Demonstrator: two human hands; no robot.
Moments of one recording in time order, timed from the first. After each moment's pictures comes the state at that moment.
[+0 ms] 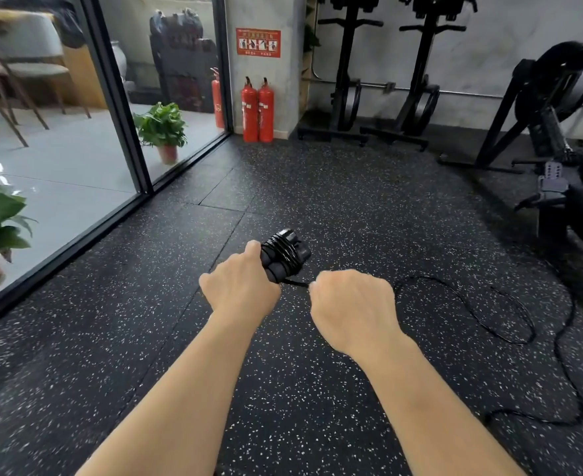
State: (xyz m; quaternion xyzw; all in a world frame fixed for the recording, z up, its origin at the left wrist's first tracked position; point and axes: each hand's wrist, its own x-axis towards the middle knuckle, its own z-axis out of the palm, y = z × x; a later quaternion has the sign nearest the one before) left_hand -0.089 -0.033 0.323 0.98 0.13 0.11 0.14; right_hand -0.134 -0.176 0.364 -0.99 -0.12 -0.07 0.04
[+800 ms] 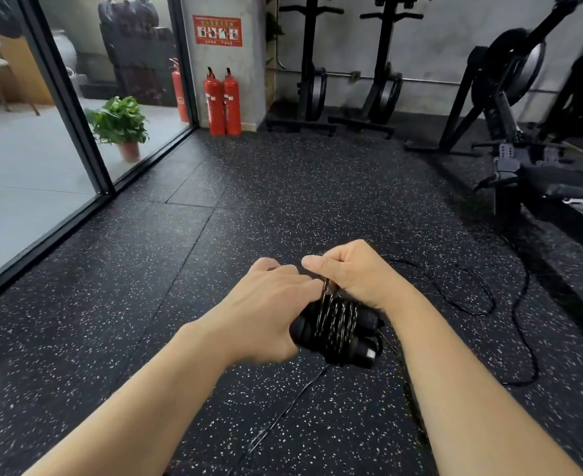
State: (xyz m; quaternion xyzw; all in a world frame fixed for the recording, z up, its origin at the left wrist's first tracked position) left_hand -0.129 -0.074 0.342 0.91 -0.39 0.08 0.09; right_hand -0.105 -0.248 0.357 -0.84 -0.11 0.07 0.53
